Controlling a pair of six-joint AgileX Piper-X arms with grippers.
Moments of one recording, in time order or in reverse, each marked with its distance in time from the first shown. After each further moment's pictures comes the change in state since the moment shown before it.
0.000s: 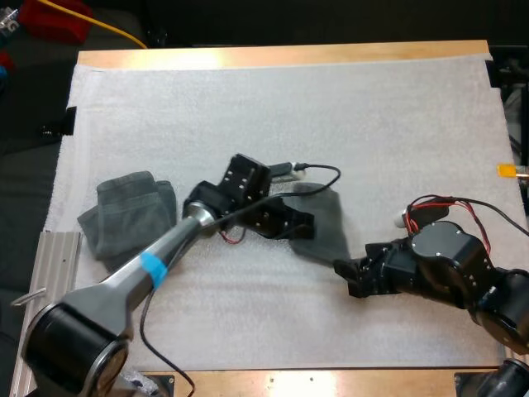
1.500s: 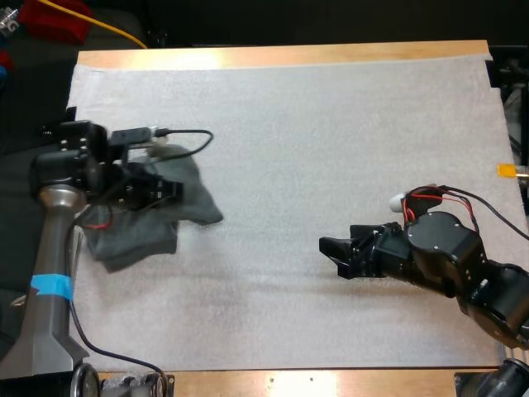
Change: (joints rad) left arm 0.645 -0.196 -0.182 0.605 -0.137 0.594; right arm 0.000 0.040 0.000 -0.168 -0.003 0.070
